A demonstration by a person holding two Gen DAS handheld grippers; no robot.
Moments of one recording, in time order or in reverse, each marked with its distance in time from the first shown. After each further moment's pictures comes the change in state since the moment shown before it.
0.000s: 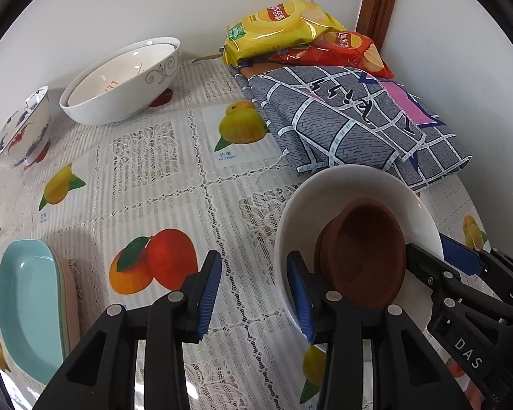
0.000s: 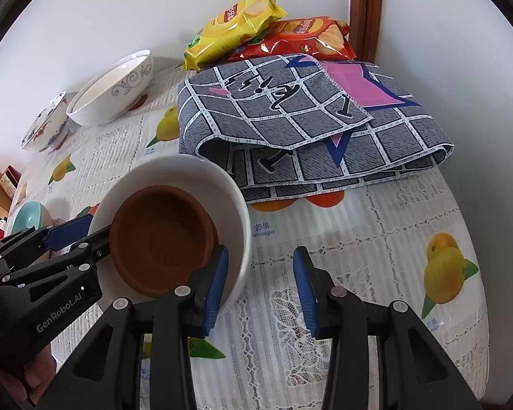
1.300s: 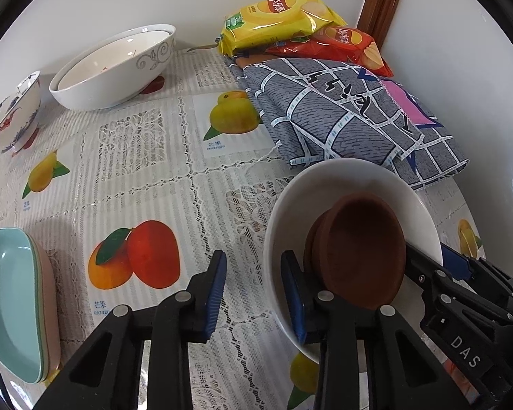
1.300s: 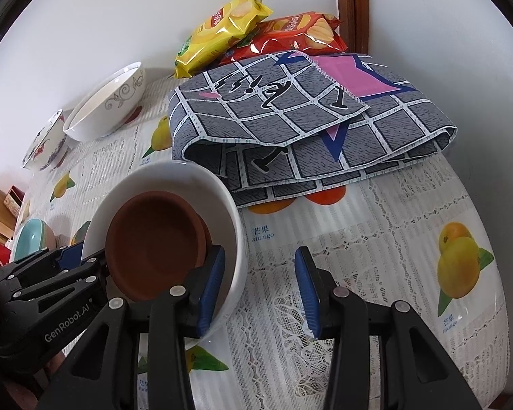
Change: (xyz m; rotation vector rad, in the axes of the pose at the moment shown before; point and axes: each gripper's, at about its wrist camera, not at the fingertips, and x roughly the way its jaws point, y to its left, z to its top) left arm 0.011 -0.001 -0.002 -0.037 0.016 -0.044; right arm 0.008 -0.007 -0.004 0.079 -0.028 0.037
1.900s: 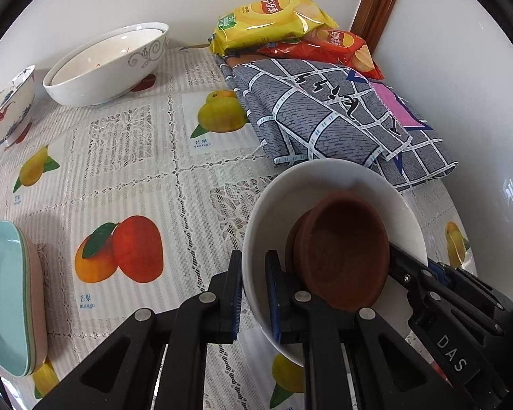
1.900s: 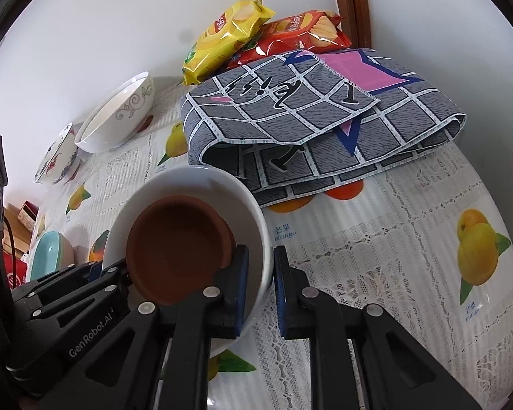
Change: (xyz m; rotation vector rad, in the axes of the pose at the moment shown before) left arm -0.003 -0.005 -0.003 -0.016 -0.003 -0.048; right arm -0.001 0.006 -0.005 0.055 -0.012 0.066
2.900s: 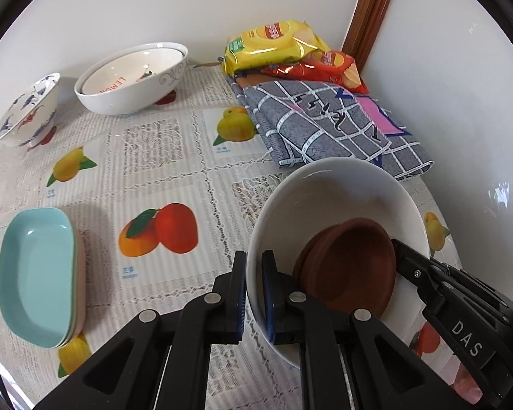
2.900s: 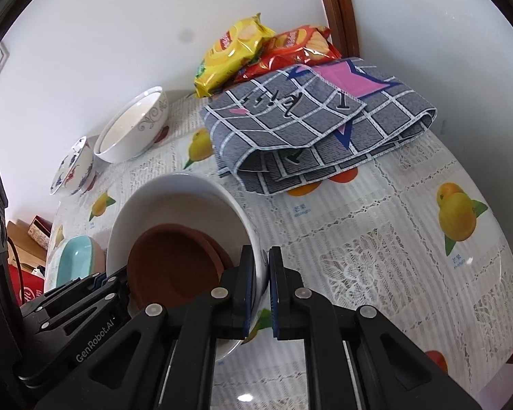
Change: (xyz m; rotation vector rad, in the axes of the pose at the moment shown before) left arm -0.060 0.016 -0.020 0.007 -0.048 -0.005; right arm -0.050 0.022 -0.017 0.064 -0.025 0.006
